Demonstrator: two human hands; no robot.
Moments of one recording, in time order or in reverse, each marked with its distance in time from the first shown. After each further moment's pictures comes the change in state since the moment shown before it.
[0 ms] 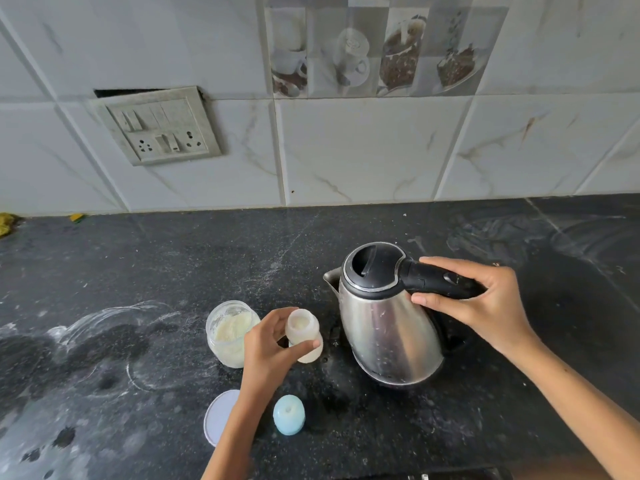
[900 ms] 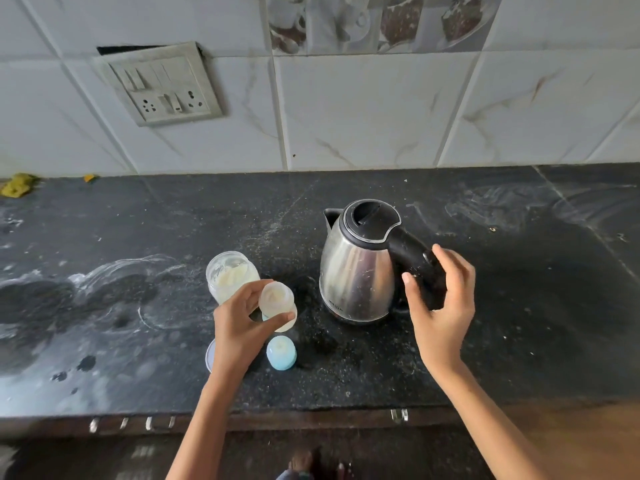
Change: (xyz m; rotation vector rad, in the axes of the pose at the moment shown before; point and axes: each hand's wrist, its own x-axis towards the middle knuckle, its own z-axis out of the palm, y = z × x) left_hand -0.056 0.019 -0.022 0.107 0.126 0.014; right_hand -0.081 0.032 0.058 -0.195 0.510 -0.103
